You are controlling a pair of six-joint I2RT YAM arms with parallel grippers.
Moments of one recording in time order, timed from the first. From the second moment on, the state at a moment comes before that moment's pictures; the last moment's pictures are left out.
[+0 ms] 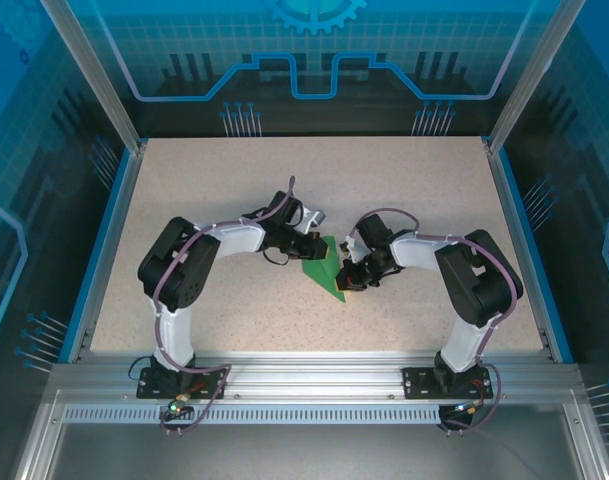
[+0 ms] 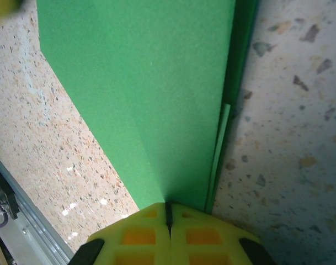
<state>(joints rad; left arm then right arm) -0.50 1.97 1.15 -0.15 0.70 -0.43 0.46 1.78 0.88 -0.44 -0.61 0.35</state>
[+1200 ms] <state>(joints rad) -0.45 2.08 1.19 -0.09 0.68 -0.43 0.46 1.78 0.88 -0.45 -0.61 0.35</state>
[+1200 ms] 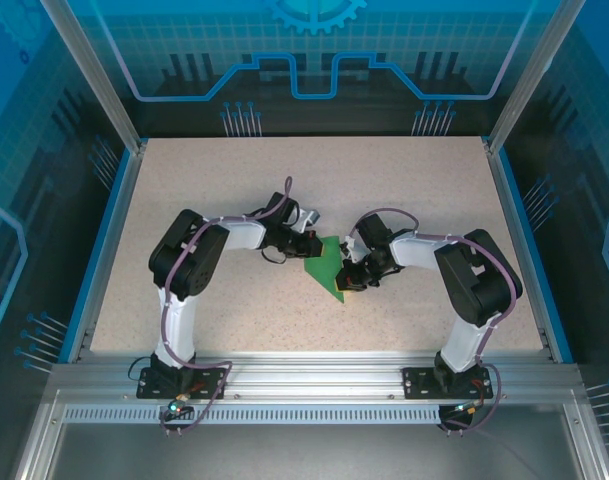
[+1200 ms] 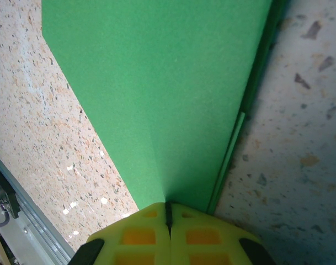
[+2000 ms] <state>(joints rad) -0.39 2.13 1.29 -0.14 0.63 -0.43 0.46 1.78 0.88 -0.45 -0.61 0.35</state>
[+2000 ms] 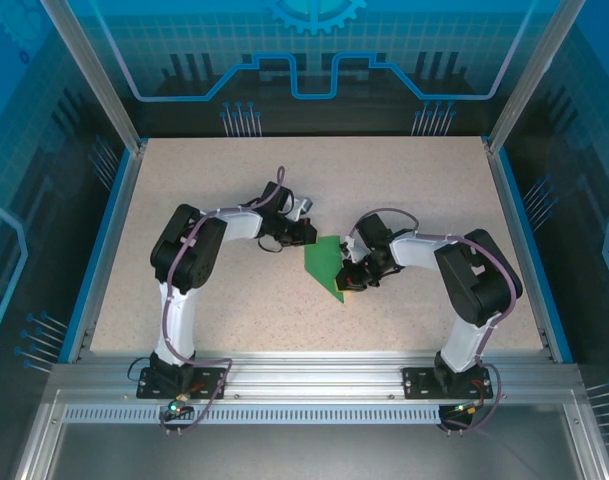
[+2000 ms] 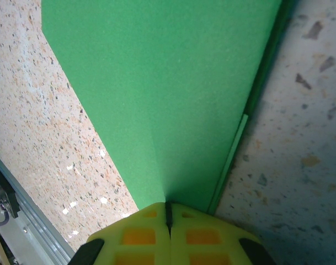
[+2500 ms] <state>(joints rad) -0.34 2.13 1.31 -0.14 0.59 -0.43 0.46 1.78 0.87 -0.43 -0.63 0.36</state>
